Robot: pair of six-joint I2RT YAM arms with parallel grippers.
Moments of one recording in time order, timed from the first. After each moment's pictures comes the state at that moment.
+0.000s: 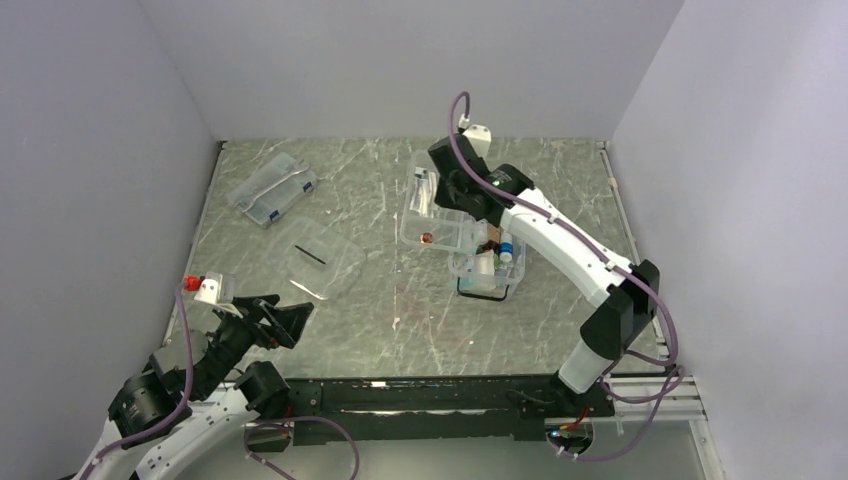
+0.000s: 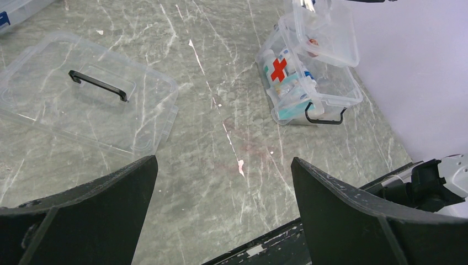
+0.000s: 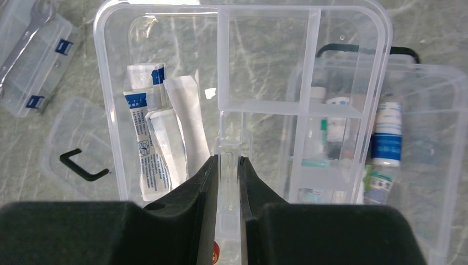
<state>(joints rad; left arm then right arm) -0.87 0.01 0.71 -0.85 -0.40 -0.54 0.74 1.66 1.69 -0.79 0.45 0.72</state>
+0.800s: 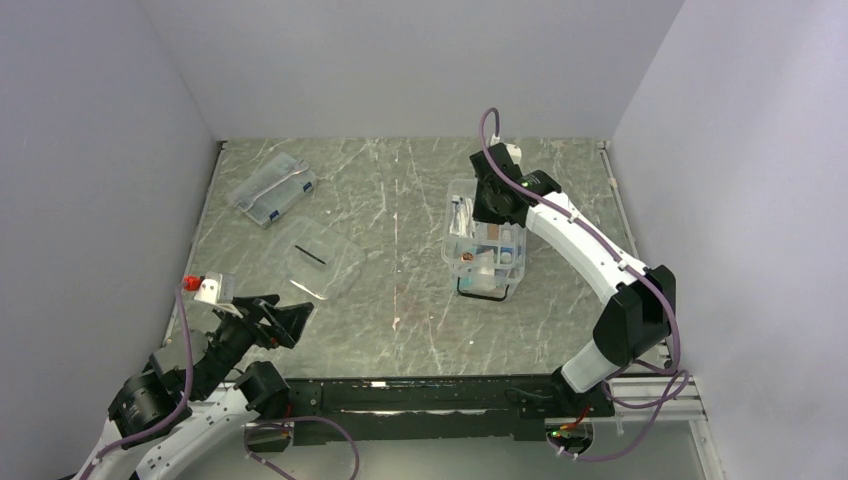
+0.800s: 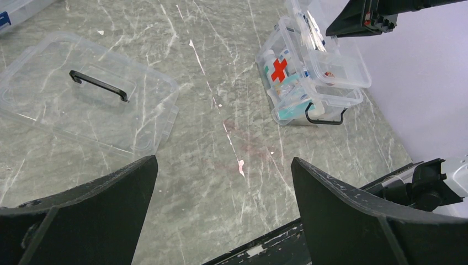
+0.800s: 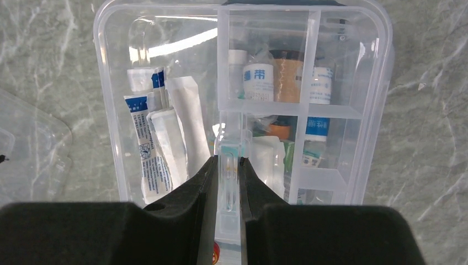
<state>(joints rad) -0.87 0.01 0.71 -0.85 -0.40 -0.54 0.53 1.57 1.46 -0.81 0.29 0.58</state>
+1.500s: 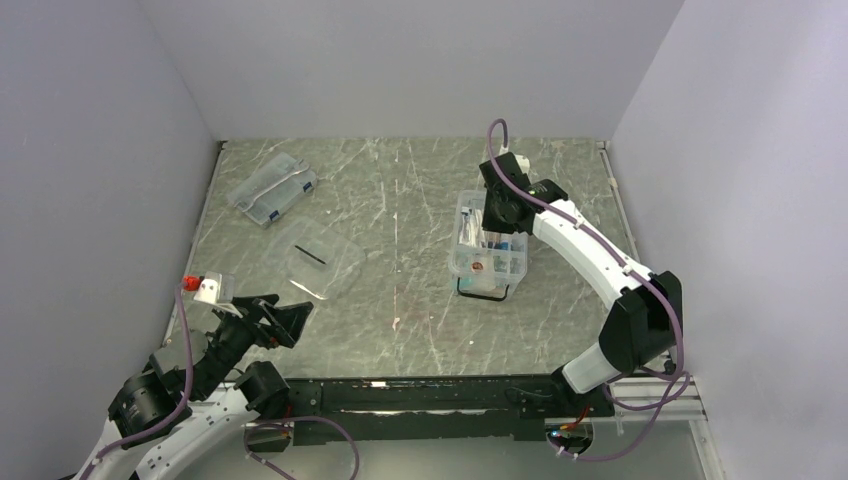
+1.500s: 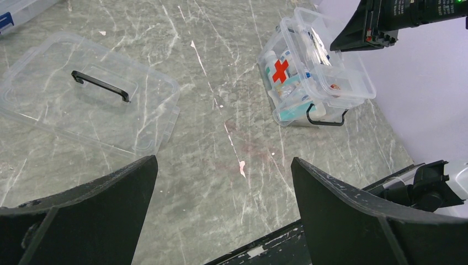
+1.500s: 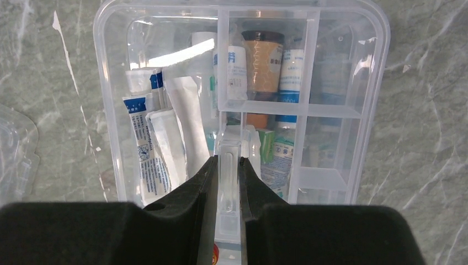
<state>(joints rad) -0.87 0.01 0.71 -0.85 -0.41 -0.54 0.48 1.52 1.35 -0.80 0.27 0.55</state>
